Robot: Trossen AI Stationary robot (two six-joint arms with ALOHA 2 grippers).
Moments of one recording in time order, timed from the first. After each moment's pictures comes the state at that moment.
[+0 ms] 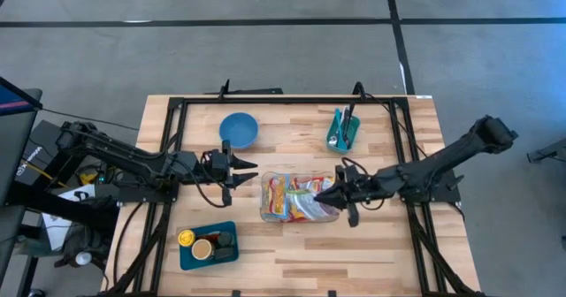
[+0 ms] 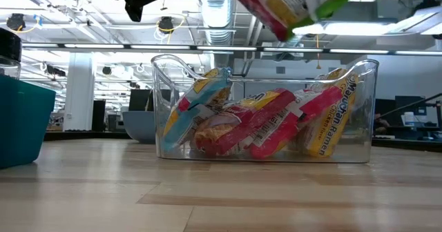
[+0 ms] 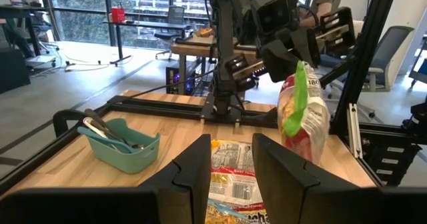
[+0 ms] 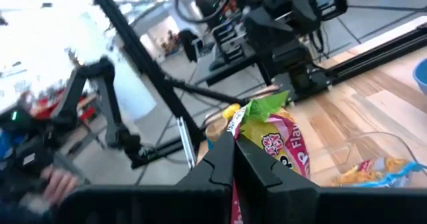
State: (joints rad) left arm -0.25 1.01 0.51 0.48 -0.37 -0.08; right arm 0.42 1.18 0.61 0.53 0.28 0.52
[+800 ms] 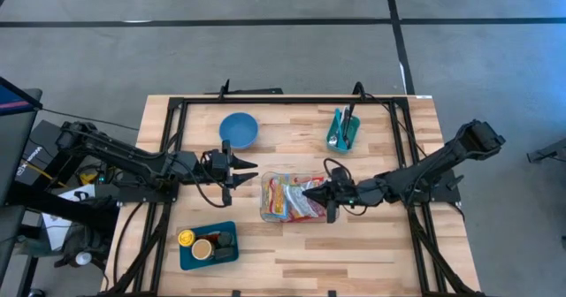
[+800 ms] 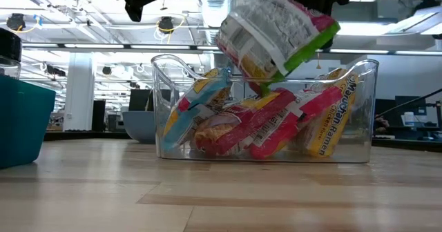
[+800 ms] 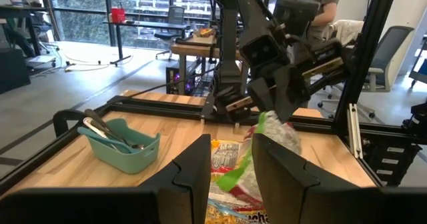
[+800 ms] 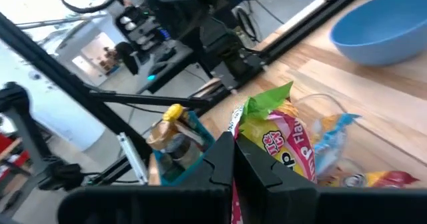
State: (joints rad) left arm -0.25 1.01 0.51 0.48 -0.37 -0.08; right arm 0.42 1.38 0.64 0.56 0.51 0.73
